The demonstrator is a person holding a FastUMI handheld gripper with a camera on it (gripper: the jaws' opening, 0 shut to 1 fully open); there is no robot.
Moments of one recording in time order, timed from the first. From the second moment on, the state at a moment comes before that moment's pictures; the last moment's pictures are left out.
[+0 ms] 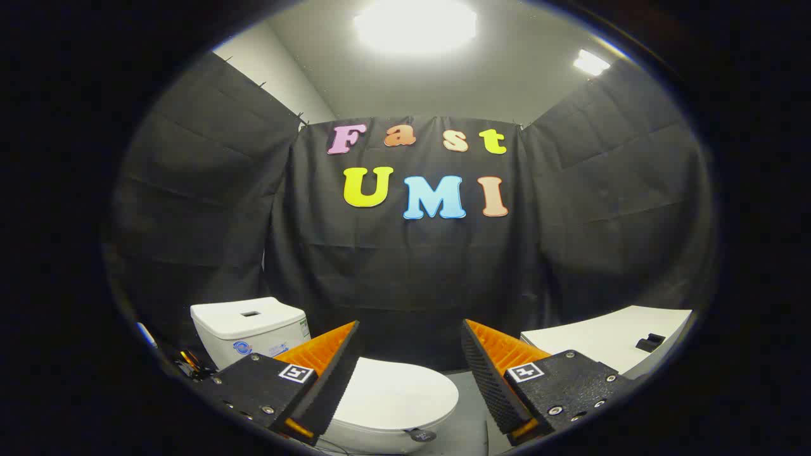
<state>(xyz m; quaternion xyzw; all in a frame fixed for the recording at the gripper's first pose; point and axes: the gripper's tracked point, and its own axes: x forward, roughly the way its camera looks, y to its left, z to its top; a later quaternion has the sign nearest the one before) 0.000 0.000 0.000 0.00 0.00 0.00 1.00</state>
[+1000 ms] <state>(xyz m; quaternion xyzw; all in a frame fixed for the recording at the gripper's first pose) 0.000 -0.007 -0.001 0.00 0.00 -0.02 1.00</state>
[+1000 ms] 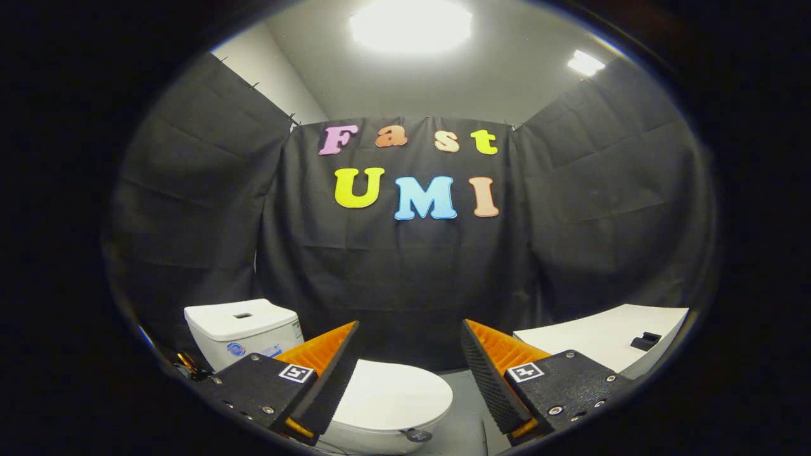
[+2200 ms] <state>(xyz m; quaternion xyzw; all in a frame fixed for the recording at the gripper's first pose) 0.032 -0.010 -0.106 0.26 0.08 -0.06 0.96</state>
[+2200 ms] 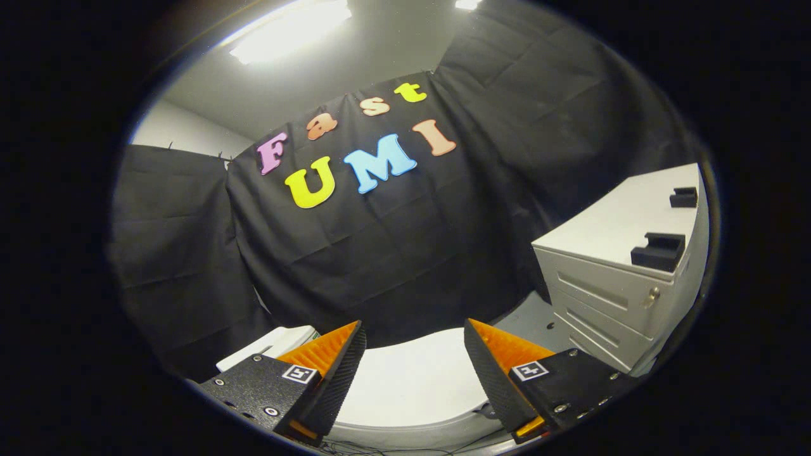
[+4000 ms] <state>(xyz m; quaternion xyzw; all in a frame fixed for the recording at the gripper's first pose) 0.015 -0.029 -0.330 0.59 0.19 -0.22 0.75</state>
